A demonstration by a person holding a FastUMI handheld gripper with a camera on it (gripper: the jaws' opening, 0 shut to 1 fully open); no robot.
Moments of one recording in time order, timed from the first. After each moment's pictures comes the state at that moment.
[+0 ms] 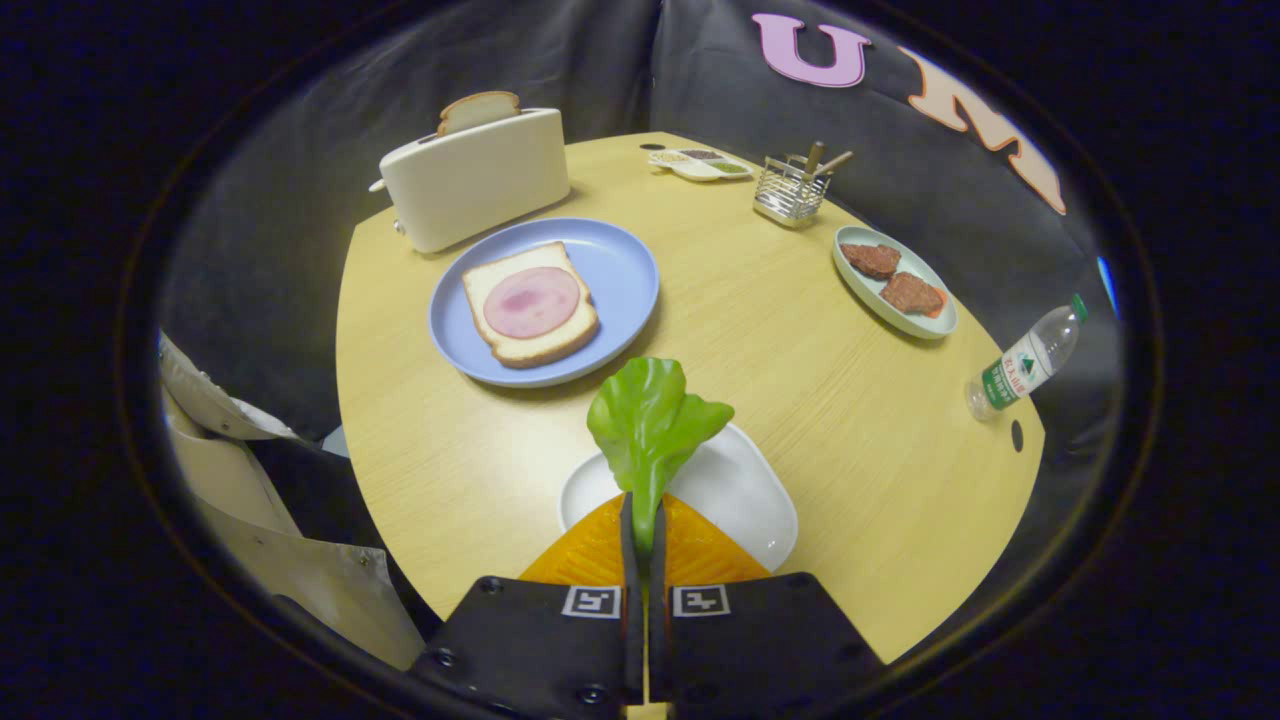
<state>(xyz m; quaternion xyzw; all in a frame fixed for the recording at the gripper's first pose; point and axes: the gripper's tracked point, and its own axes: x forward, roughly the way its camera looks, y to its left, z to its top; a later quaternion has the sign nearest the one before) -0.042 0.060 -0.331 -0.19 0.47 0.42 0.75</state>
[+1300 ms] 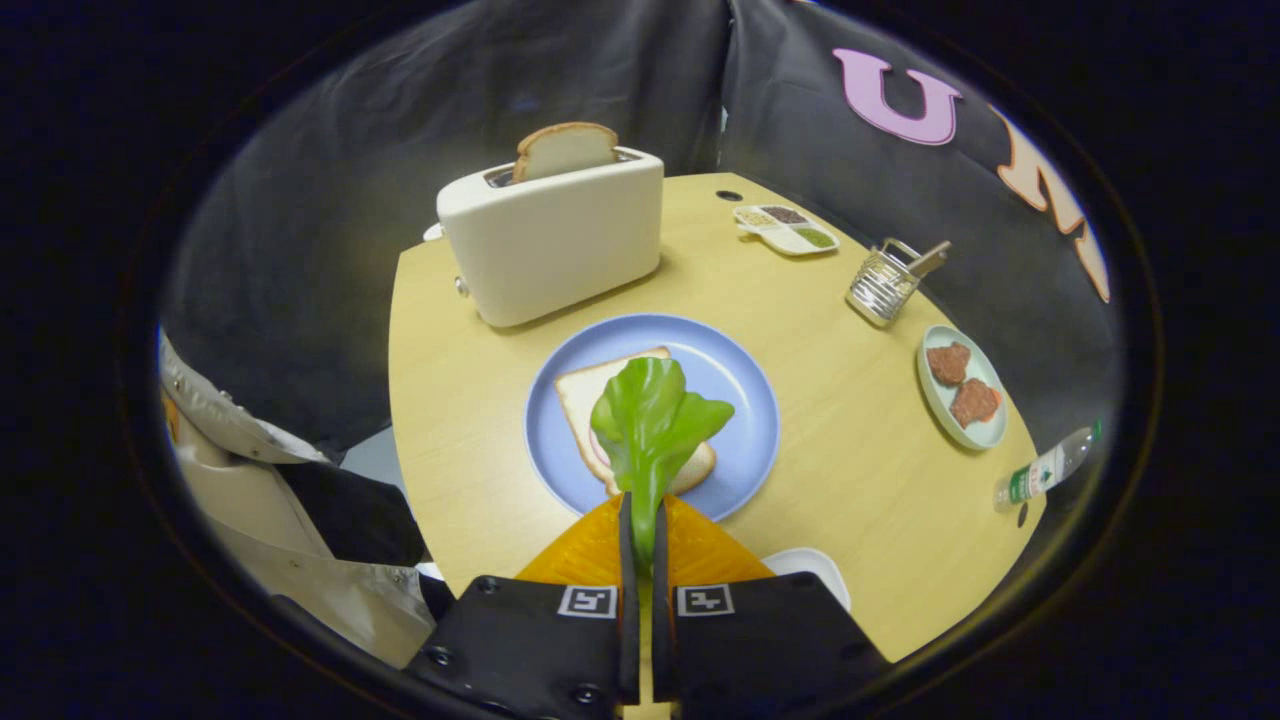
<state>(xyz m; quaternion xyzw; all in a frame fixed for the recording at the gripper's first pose) -0.056 0.198 -0.289 -0.18 0.43 0.48 0.74</state>
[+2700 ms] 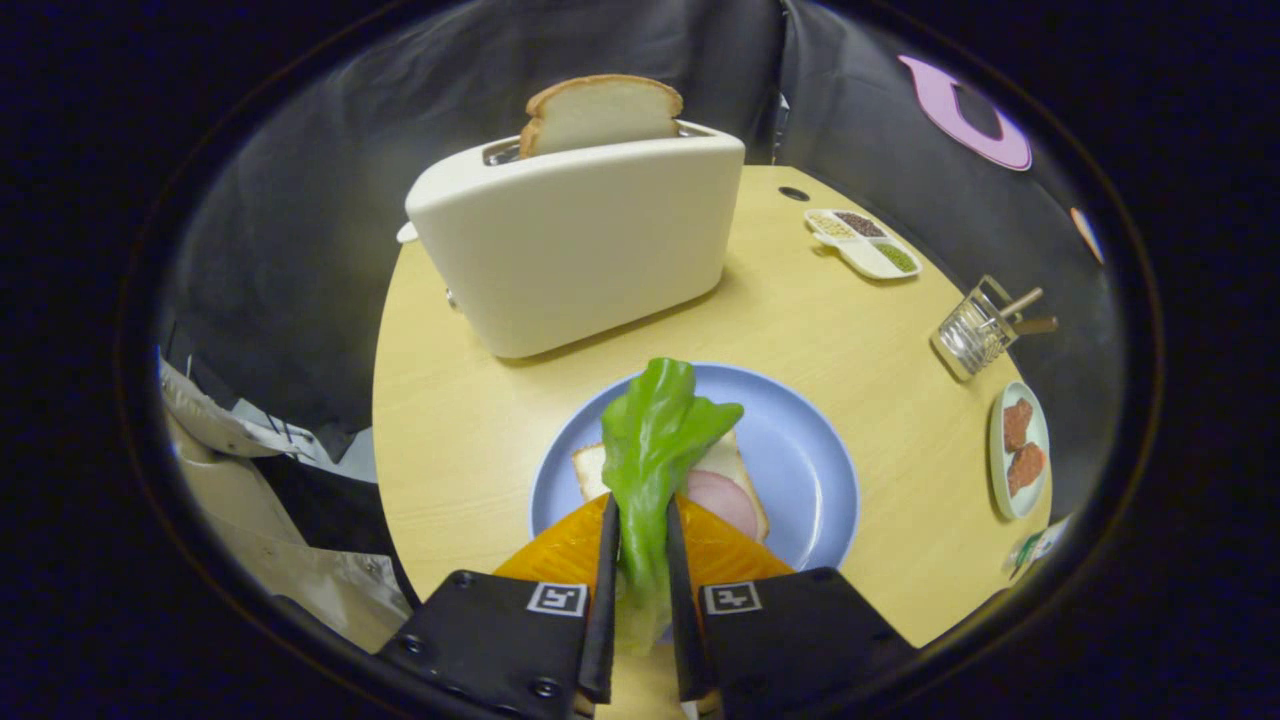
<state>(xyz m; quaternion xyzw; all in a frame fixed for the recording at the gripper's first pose) -0.043 0.283 -0.329 -0.21 0.44 0.51 0.71</state>
